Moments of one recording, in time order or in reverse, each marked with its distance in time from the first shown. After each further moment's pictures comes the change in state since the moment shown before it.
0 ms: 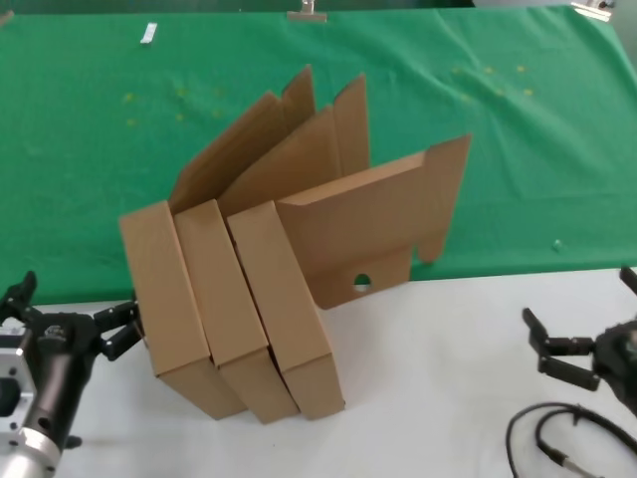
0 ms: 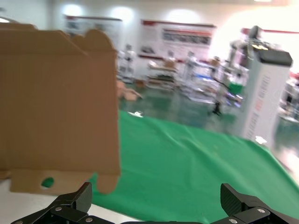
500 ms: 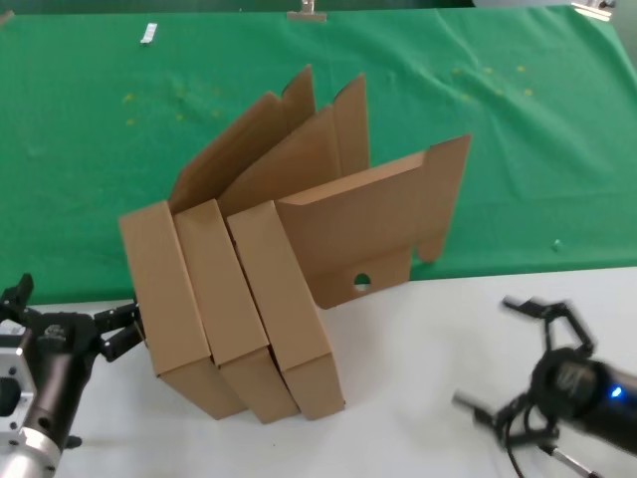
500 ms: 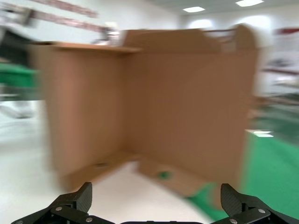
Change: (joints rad) left arm 0.000 0.000 0.000 0.000 0.000 0.000 0.000; right arm 0.401 0.206 -0.253 -0.606 -0.076 -0.571 -0.217
